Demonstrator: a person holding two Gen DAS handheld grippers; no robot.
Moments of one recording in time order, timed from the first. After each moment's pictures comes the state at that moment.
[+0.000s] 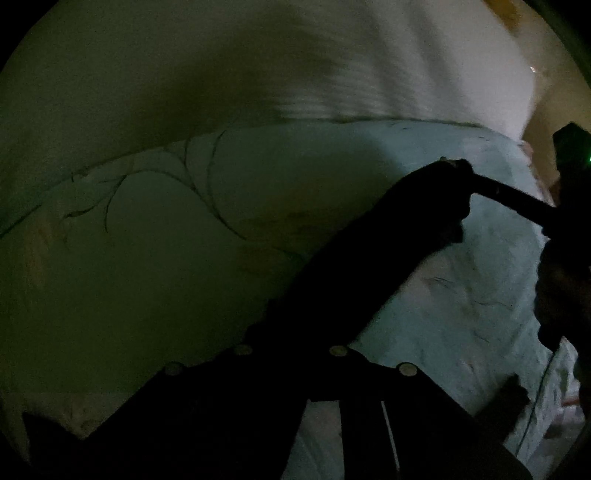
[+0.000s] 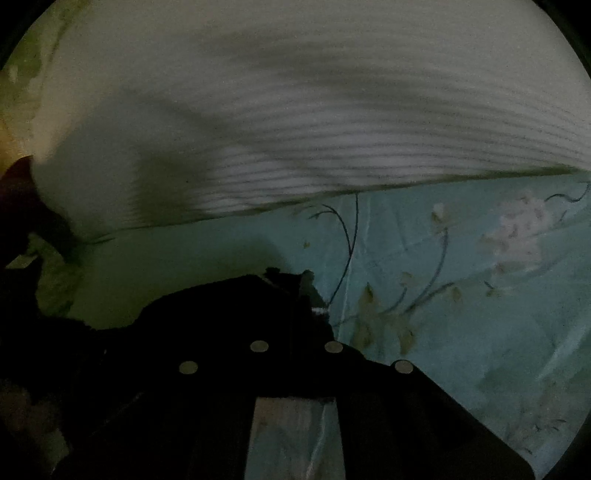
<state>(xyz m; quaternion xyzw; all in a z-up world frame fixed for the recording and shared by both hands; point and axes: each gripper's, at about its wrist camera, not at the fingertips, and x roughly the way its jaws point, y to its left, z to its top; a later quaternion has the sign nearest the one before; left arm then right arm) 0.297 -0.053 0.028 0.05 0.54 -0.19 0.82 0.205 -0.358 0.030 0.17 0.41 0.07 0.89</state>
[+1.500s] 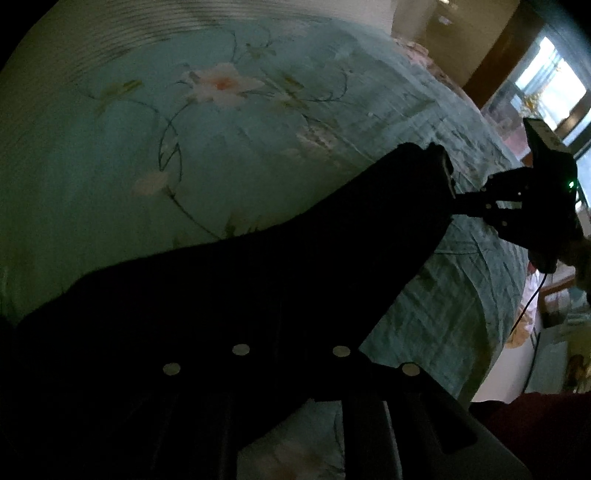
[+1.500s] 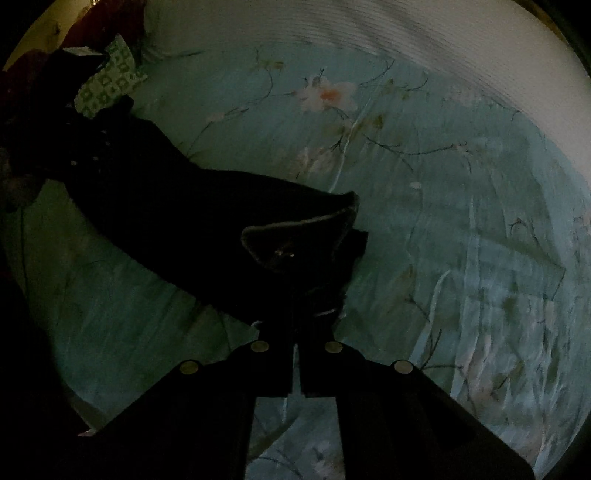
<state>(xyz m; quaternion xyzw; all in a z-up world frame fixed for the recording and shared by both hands) 0.051 -0.074 0.006 0.13 0.56 -0.34 0.75 -0.081 -0.292 -0.006 -0.02 0.53 0.10 0.84</state>
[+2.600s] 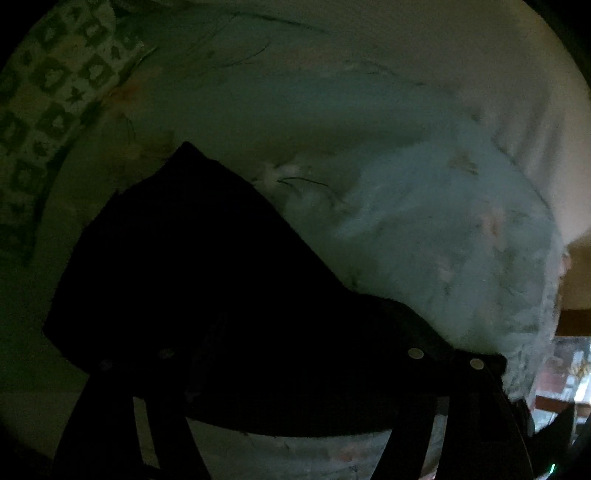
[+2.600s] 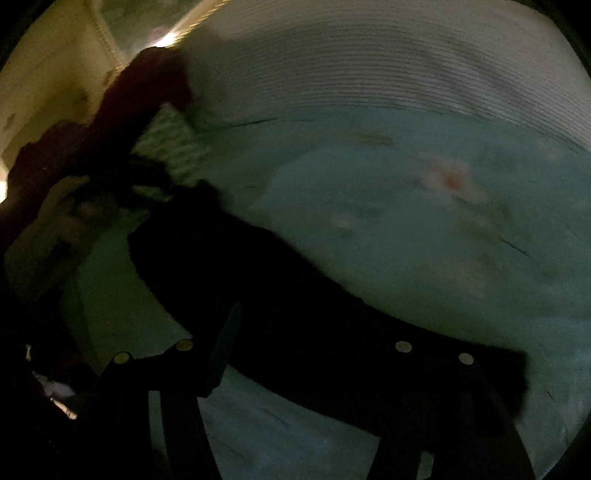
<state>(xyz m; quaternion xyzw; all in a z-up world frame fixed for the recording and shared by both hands) 0.169 0.164 0.044 -0.15 0.65 0.02 0.74 -0.001 -0.142 0.058 0.10 0.44 0.22 0.86</state>
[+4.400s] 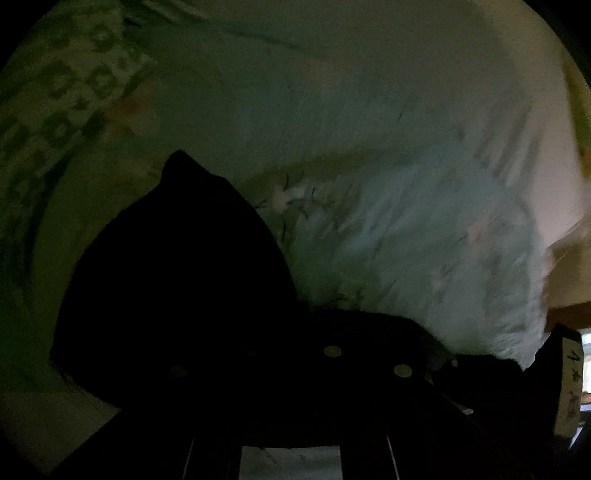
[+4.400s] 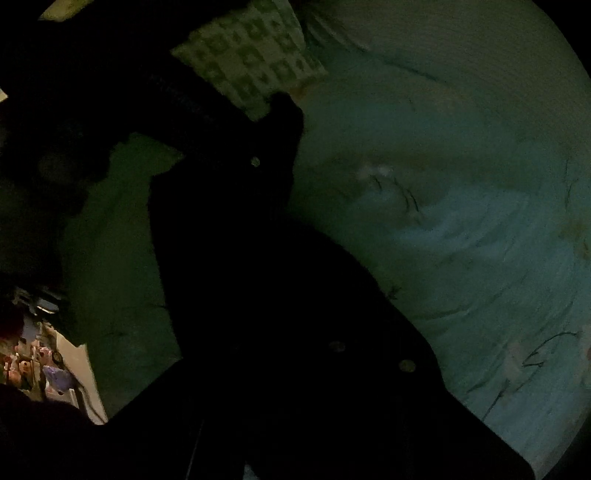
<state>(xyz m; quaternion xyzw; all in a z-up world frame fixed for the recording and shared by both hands) 0.138 0.202 0.068 -0.18 0.59 -0.02 0.79 0.137 0.027 0.023 -0.06 0.50 0.37 0.78</state>
